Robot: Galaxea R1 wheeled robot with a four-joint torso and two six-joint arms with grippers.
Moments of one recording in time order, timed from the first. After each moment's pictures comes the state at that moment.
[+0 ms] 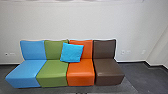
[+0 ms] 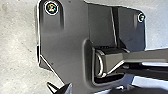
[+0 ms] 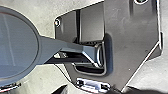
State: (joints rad) left arm 1.43 2.74 -2.33 -0.17 0.09 0.13; right arm -1.50 2.46 -1.85 -0.20 -0.03 0.24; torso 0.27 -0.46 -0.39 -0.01
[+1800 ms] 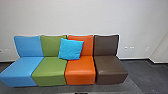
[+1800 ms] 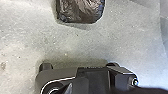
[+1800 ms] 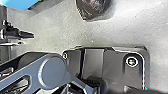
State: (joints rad) left arm 1.00 2.57 -2.18 -0.43 0.35 0.13; right arm -1.18 1.97 -1.26 -0.20 -0.19 0.31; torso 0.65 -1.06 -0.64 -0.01
